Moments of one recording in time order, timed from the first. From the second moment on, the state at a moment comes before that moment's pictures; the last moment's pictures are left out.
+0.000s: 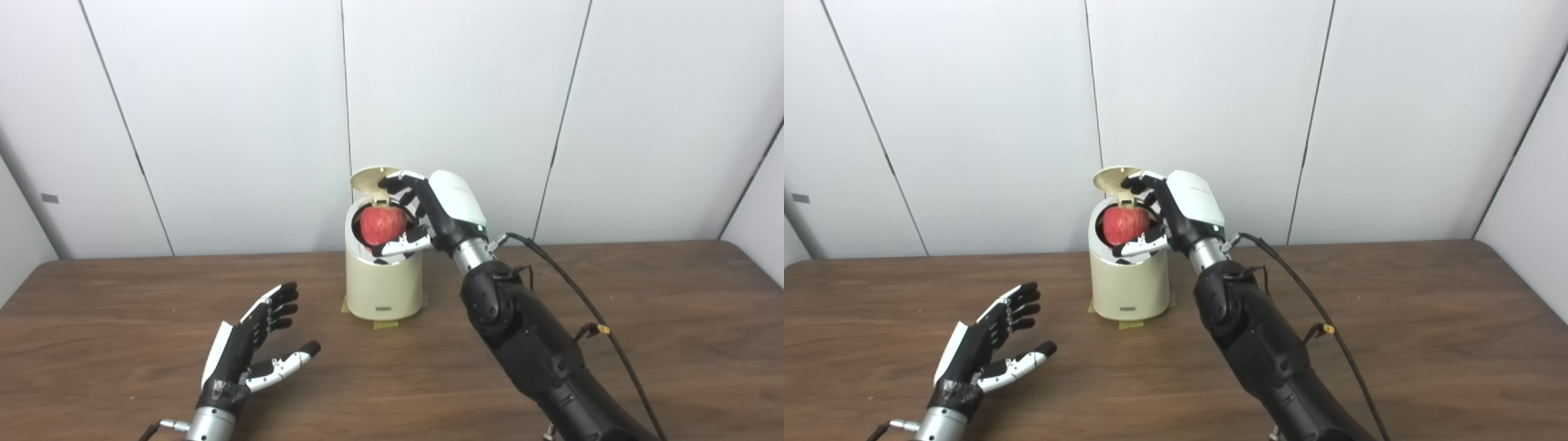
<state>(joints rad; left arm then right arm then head) -0.17 0.17 -0.04 0.15 0.08 -0.21 -0.07 -0.76 -0.11 0.31 0.45 -0.66 0.05 -0.21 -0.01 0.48</state>
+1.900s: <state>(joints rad) -0.18 0.15 -0.03 0.14 0.07 -0.23 -0.07 -0.20 -0.12 -0.01 0.19 0.11 -0.23 0.10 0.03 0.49</state>
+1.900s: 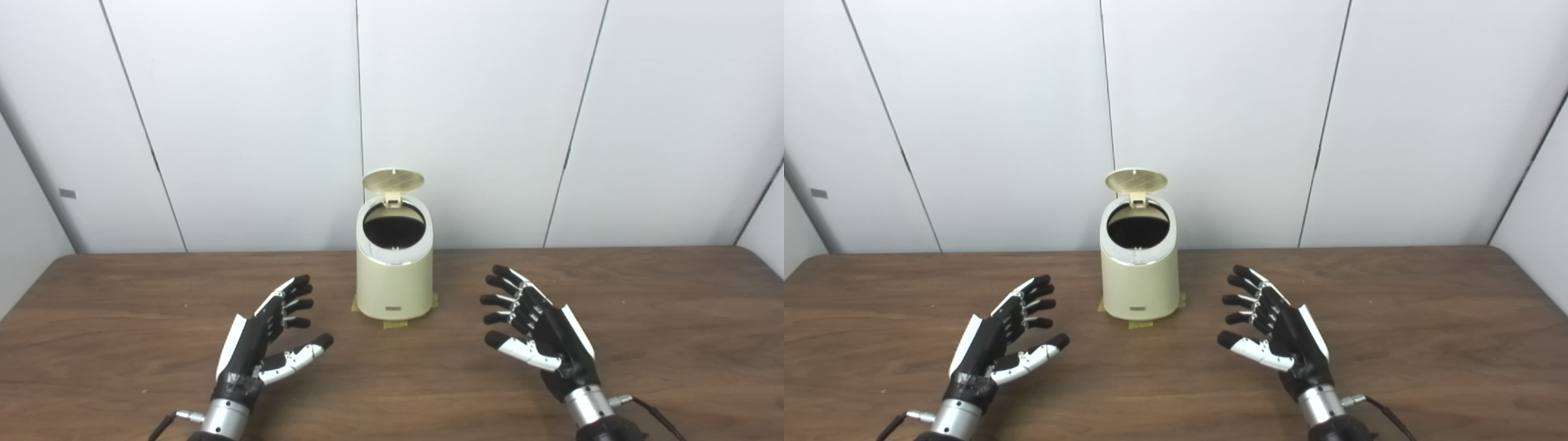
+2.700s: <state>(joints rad) -0.55 0.25 -0.09 0.14 0.21 -0.07 -0.17 -0.22 -0.10 -0.05 0.22 0.08 -0.27 0.09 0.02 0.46</state>
